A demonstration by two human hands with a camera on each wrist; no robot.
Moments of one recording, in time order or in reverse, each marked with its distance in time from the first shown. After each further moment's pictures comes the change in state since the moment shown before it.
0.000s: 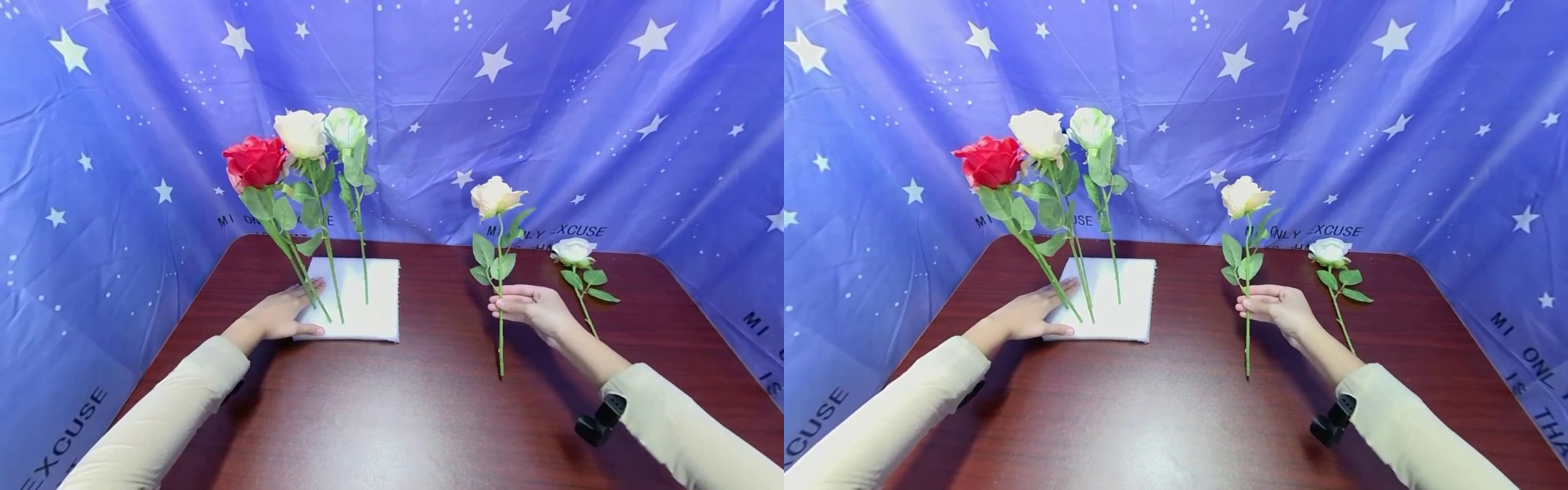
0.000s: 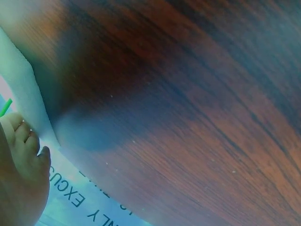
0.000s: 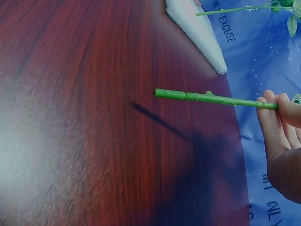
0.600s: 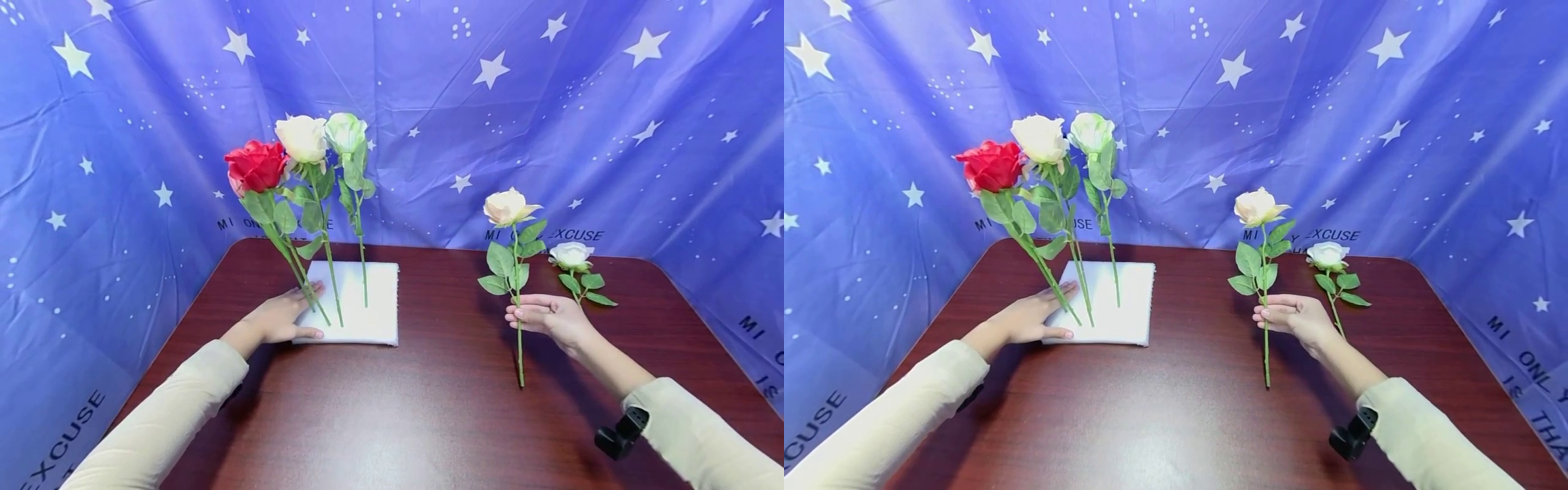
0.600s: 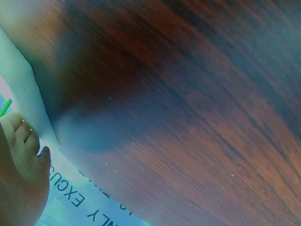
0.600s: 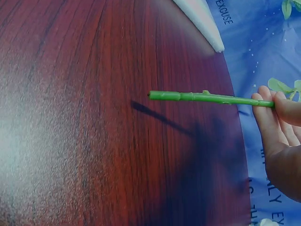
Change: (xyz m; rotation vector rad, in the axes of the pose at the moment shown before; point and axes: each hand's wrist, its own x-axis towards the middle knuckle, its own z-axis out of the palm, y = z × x) left_hand -0.001 0.001 -0.001 -0.005 0.009 0.010; right_hand -0.016 0.002 -0.029 -0.028 -0.055 -0.037
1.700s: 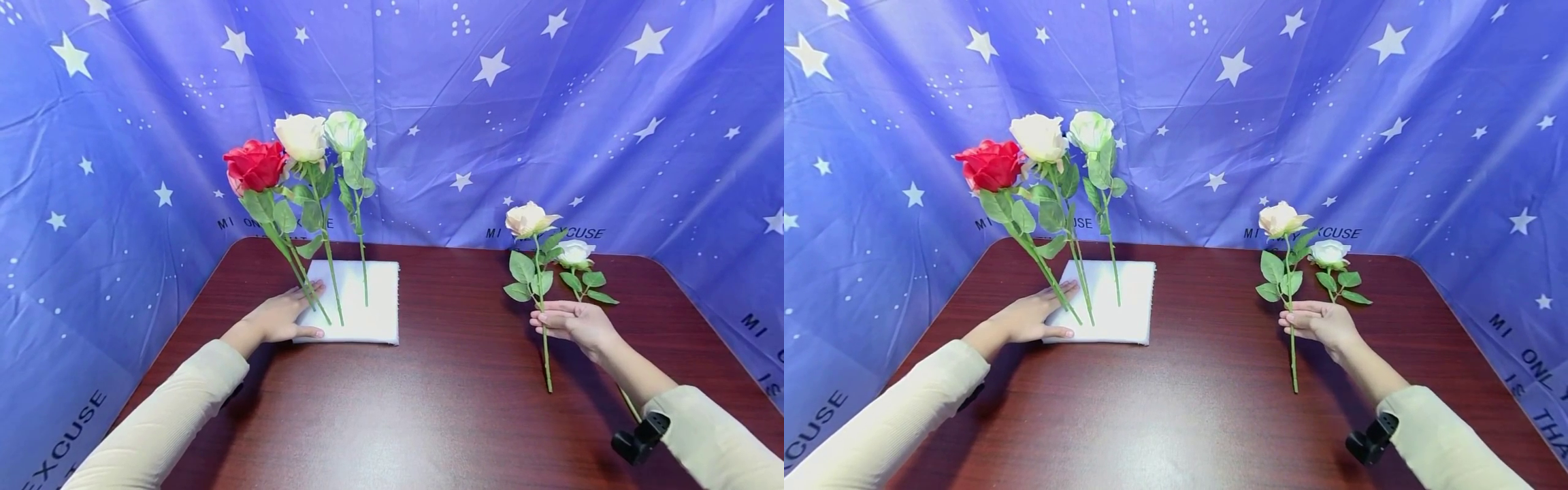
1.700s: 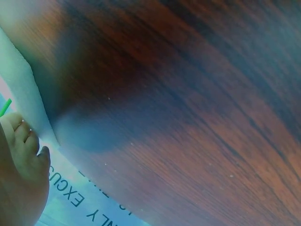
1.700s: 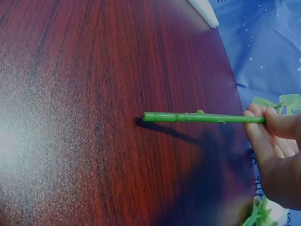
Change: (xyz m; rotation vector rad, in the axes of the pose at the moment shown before) left_hand 0.001 -0.002 0.001 -0.005 -0.007 -0.010; right_hand -0.015 0.000 -0.031 -0.149 0.133 0.142
